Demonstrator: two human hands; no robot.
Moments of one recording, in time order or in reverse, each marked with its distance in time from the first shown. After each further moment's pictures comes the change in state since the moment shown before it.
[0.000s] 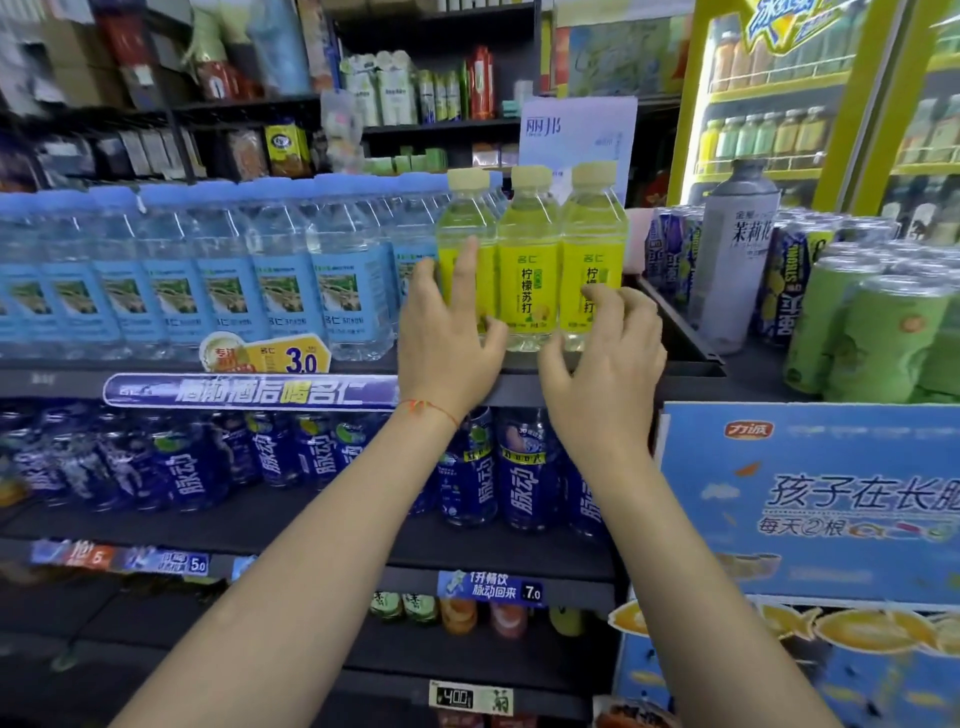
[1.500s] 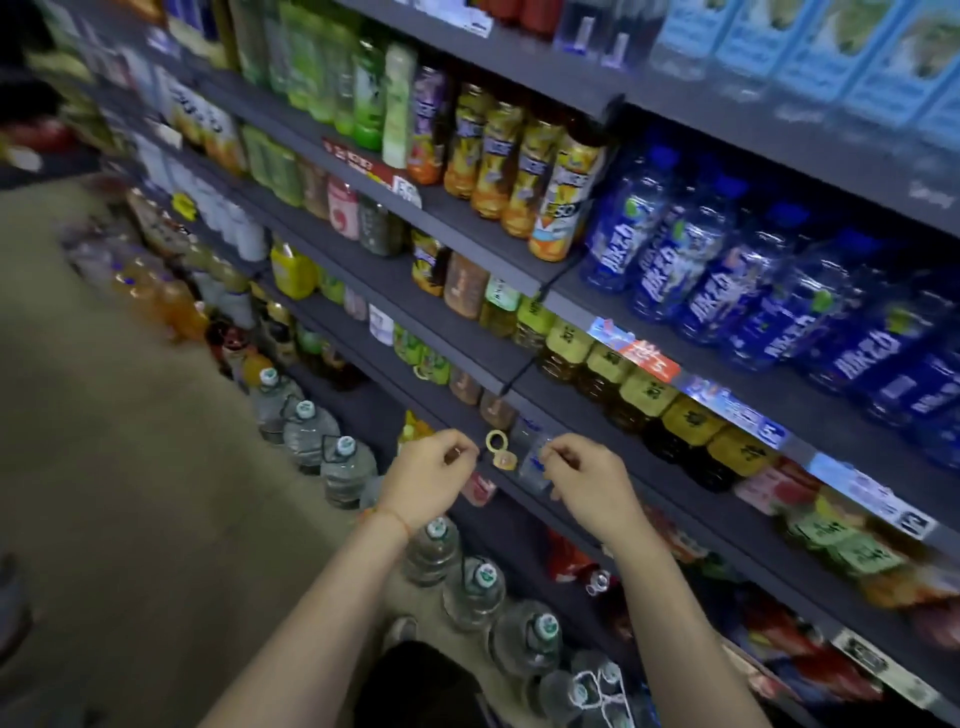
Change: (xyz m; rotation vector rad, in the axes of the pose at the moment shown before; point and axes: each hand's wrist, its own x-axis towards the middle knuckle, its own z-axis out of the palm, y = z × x) left_hand -0.402 -0.594 -0.325 -0.439 -0.510 -1.072; right_hand -0.430 -0.467 0.254 0.285 -1.418 0.293
